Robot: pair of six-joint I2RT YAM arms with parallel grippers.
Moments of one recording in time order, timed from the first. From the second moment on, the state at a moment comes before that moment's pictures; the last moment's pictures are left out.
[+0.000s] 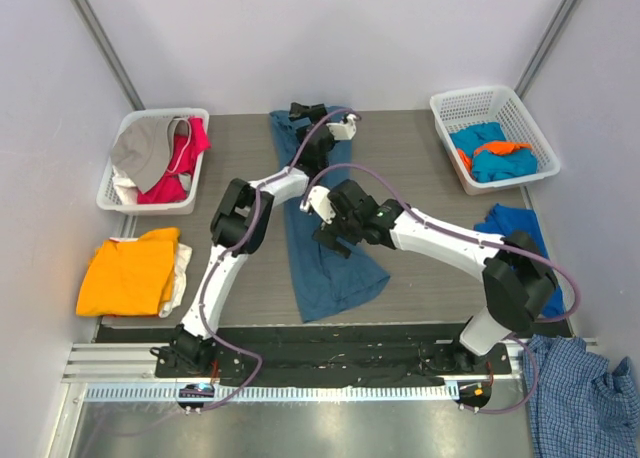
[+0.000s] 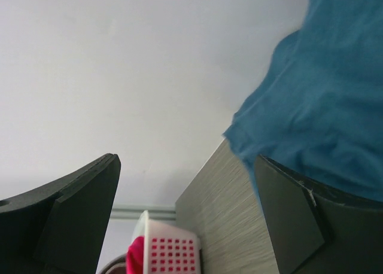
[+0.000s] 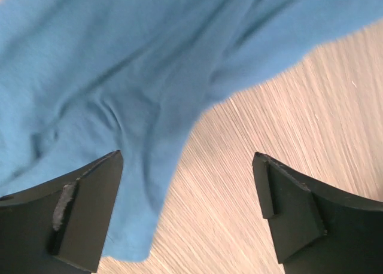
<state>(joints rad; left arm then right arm) -0.53 2.57 1.97 0.55 -0.57 1.20 0.83 1.62 1.17 -0.44 0.12 -0.37</state>
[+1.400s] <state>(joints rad) -0.88 1.39 0.98 -0.88 0.17 0.44 0.71 1.20 0.75 -0.63 0.02 -0.43</state>
